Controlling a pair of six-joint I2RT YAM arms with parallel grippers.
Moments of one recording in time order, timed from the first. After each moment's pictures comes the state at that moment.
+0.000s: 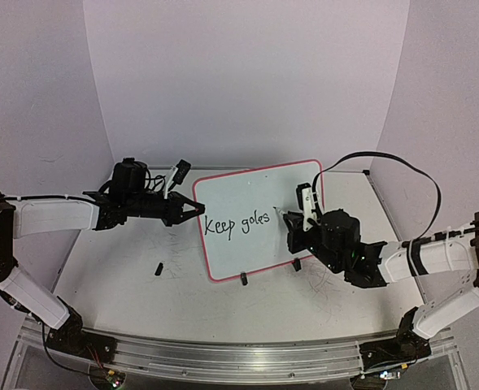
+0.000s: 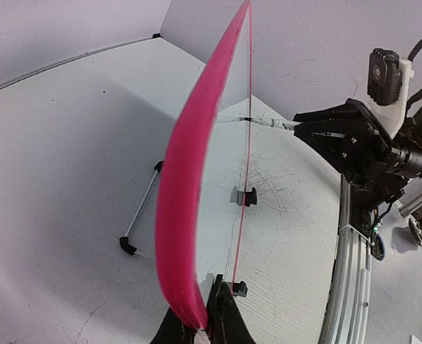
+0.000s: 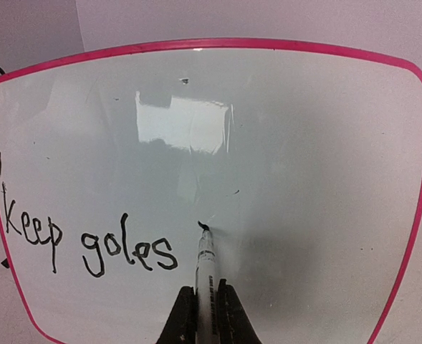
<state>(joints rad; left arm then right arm) -0.56 1.47 0.88 0.16 0.64 -0.14 0.94 1.40 0.62 0.56 0.47 0.15</state>
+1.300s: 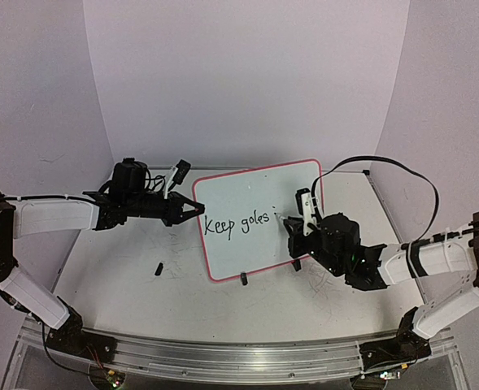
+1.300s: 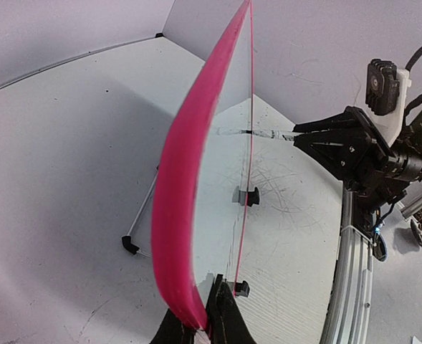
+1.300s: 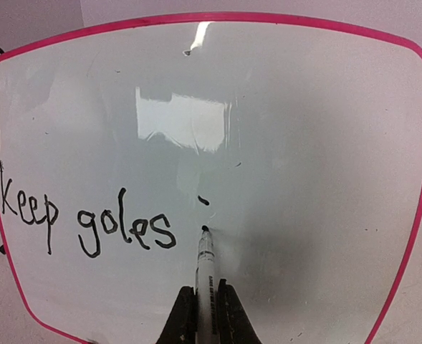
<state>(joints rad) -0.56 1.47 0.88 0.15 0.63 -0.14 0.94 1.41 0.59 0.56 0.46 0.15</state>
